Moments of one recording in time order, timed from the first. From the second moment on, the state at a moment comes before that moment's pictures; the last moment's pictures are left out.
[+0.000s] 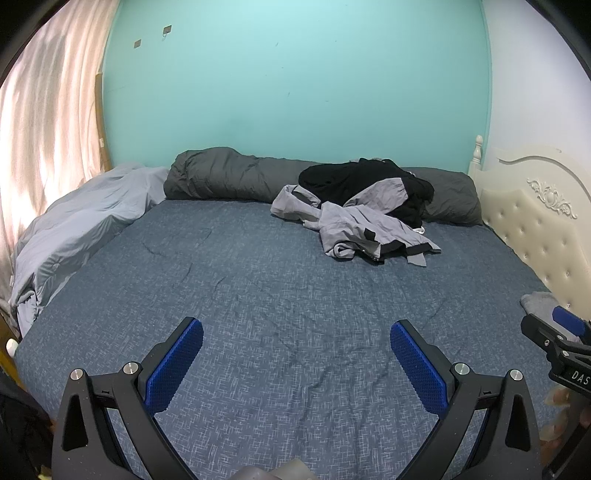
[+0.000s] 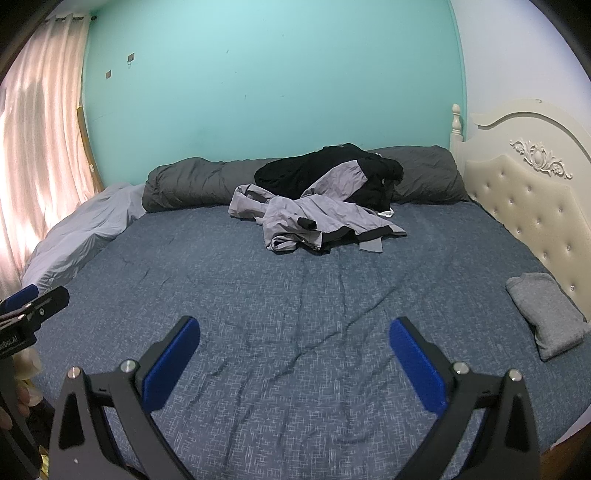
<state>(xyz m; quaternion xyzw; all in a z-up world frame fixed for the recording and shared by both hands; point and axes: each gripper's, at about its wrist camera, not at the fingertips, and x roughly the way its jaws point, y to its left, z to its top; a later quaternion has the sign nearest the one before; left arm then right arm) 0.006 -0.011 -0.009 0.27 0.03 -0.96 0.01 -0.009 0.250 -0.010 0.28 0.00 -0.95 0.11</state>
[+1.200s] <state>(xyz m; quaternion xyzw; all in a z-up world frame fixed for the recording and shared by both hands) -0.014 -0.021 -0.013 0.29 0.04 -0.96 0.02 -0.024 0.245 -0.020 0.29 -0.02 -0.95 0.13</state>
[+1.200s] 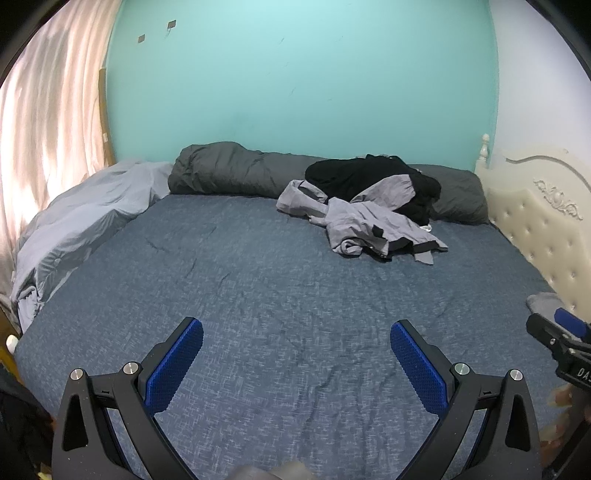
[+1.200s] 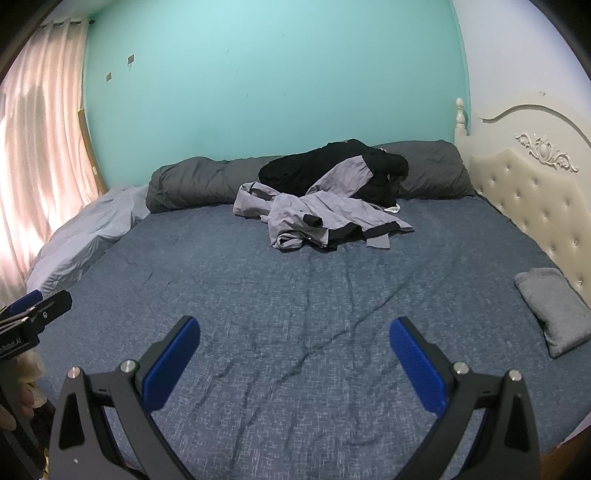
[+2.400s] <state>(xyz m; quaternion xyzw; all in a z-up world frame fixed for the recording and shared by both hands) -0.310 -0.062 -0.165 0.33 0.09 -0.94 -0.02 -0.382 0.150 -0.134 0.35 0.12 -0.91 0.17</state>
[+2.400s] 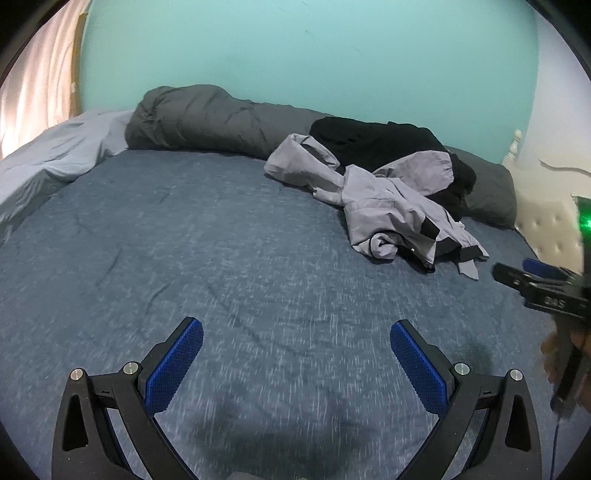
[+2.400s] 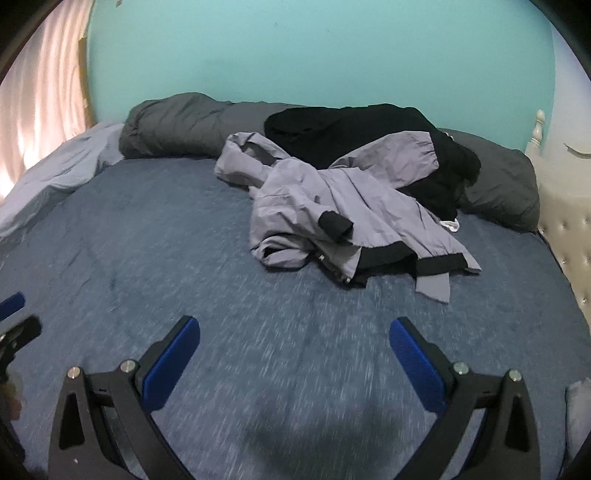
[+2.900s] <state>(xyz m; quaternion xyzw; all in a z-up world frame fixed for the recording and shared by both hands) -0.361 -0.067 -0.210 0.34 0.09 -0.93 -0.05 -0.503 0.109 -0.178 0.36 0.17 -0.91 0.16</state>
